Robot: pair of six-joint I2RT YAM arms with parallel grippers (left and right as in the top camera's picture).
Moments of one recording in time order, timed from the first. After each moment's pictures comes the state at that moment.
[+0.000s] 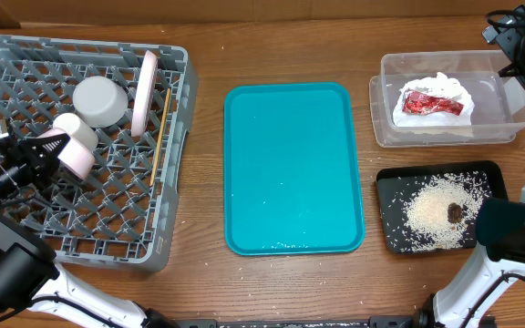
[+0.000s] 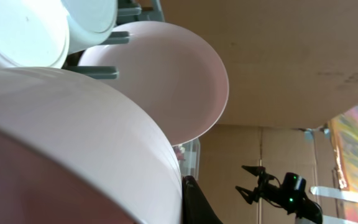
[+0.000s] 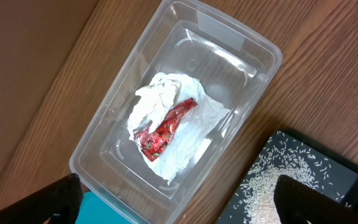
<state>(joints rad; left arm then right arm) 0.89 2.10 1.59 -1.41 1.35 0.40 -0.22 2.02 2.44 -1.55 0.16 0.77</state>
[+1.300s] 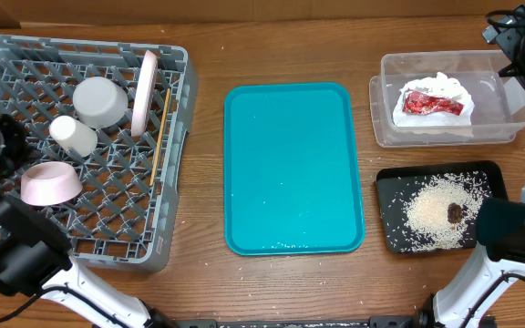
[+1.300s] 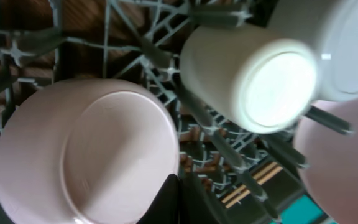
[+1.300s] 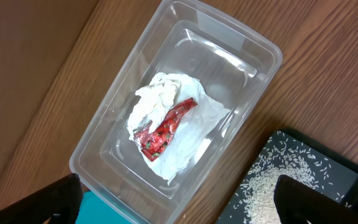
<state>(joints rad) 0.72 2.10 1.98 -1.40 0.29 -0.18 -0.22 2.02 2.44 -1.55 0.16 0.77</state>
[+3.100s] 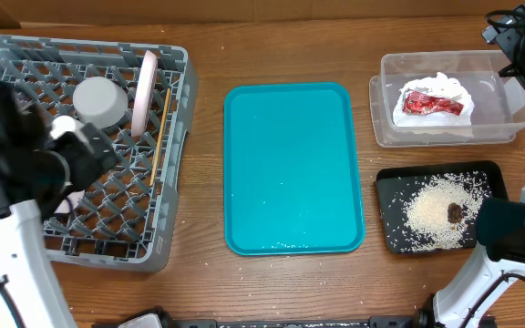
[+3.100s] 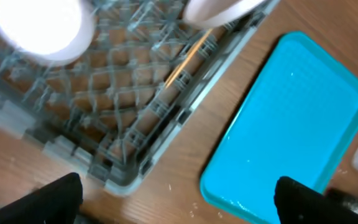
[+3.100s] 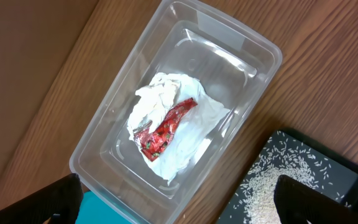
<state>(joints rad) 0.29 1.34 1.74 -1.57 0.13 -0.33 -0.22 2.02 2.44 -1.55 0.16 0.77</state>
